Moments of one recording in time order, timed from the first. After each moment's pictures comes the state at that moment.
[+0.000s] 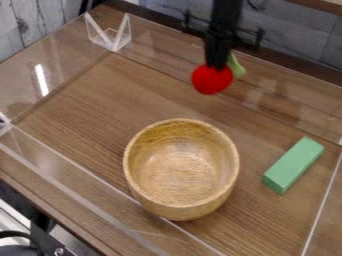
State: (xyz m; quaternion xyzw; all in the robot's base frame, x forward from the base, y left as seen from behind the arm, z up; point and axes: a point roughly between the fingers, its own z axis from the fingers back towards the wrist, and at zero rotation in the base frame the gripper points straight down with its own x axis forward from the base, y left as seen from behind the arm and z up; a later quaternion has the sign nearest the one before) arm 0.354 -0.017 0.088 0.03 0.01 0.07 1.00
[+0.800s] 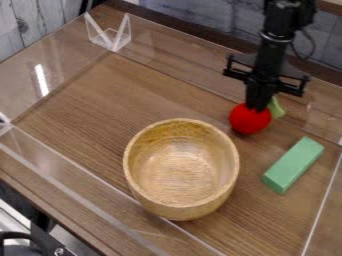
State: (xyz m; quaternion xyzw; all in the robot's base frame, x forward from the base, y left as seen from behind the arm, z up) arm 0.353 -0.065 0.056 0.02 0.01 0.07 1.00
